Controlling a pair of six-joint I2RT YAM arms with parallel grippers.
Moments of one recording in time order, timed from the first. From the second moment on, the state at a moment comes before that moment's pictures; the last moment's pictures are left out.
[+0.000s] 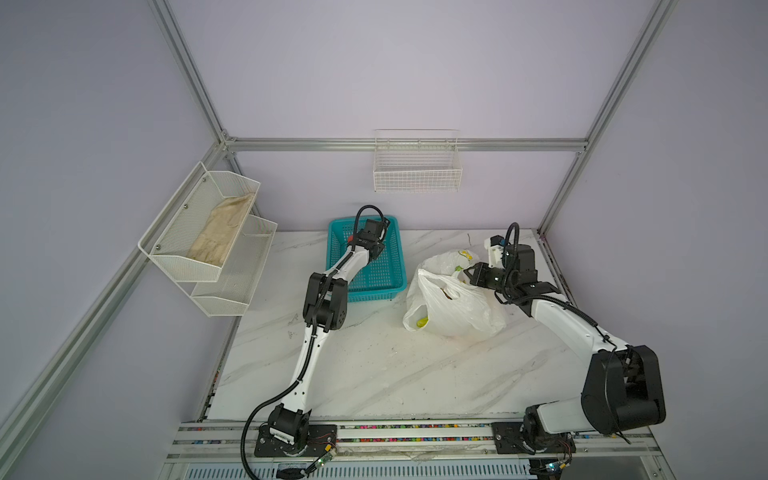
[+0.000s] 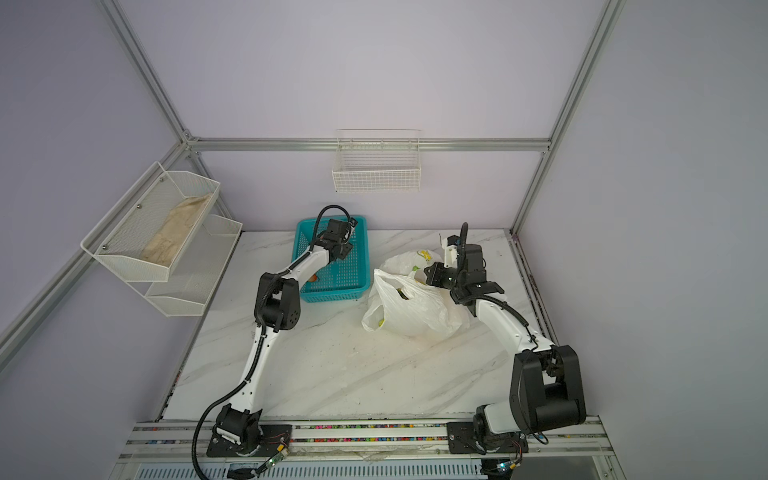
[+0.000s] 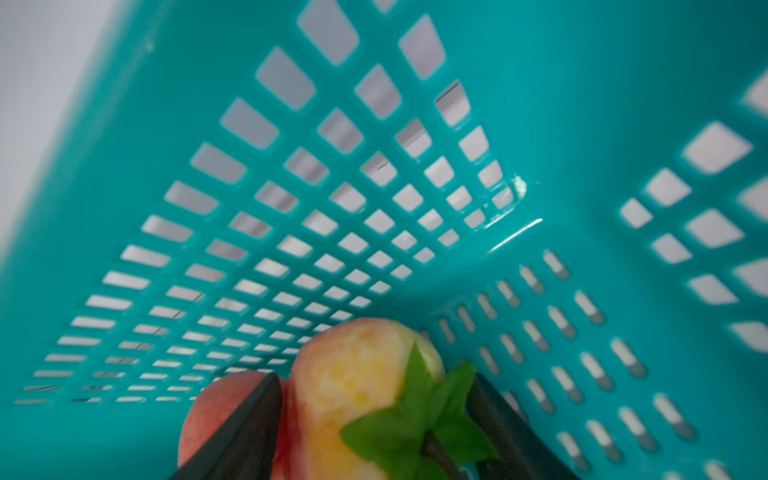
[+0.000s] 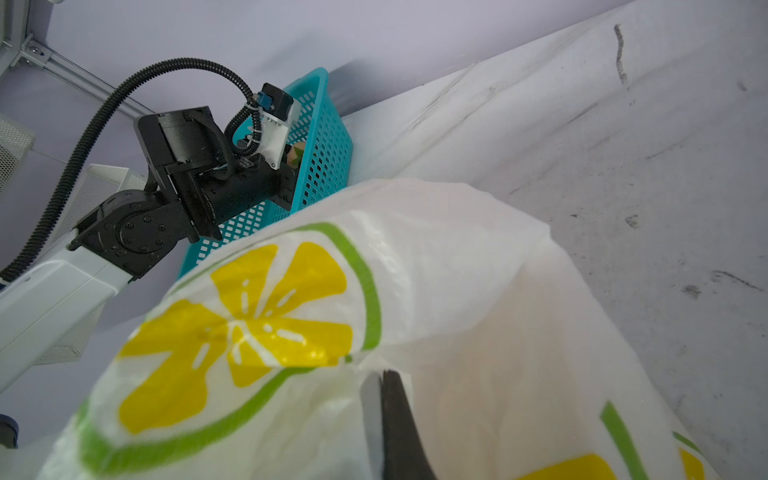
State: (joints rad) left arm -0.31 2.67 2.36 -0.40 -0.38 0.45; right arm 0.18 1.43 0.99 -0.13 -0.41 0.45
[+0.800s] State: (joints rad) left arm -0.39 2.20 1.88 -0.39 -0.27 0.19; right arm 0.18 1.37 0.96 -0.13 -0.42 0.45
